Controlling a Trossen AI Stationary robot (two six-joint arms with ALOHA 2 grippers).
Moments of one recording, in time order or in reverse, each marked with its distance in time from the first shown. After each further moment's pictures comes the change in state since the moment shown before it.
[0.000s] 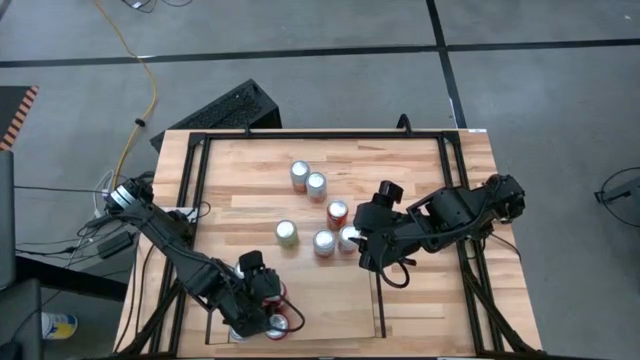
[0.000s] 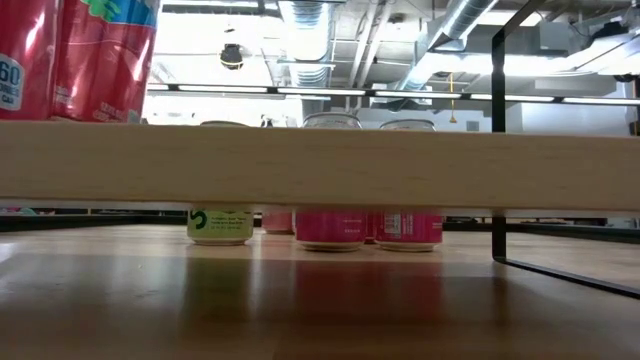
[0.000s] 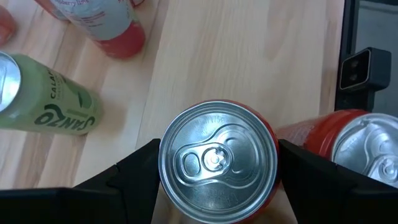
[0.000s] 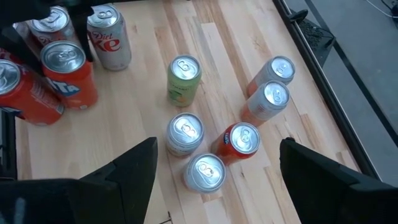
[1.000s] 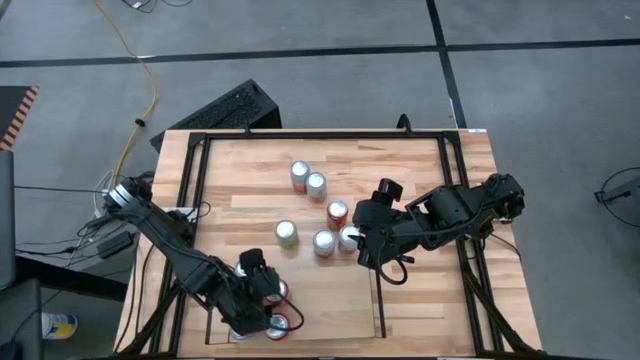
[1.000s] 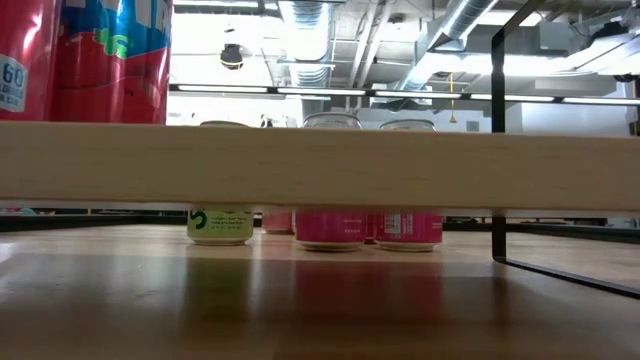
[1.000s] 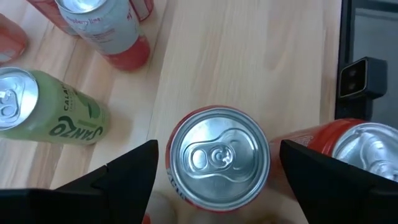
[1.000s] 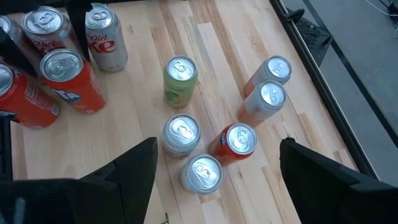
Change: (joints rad) left arm 0.003 -0.018 0.001 0.000 -0.026 0.027; right arm -0.012 0.000 0.000 0.000 0.000 -0.002
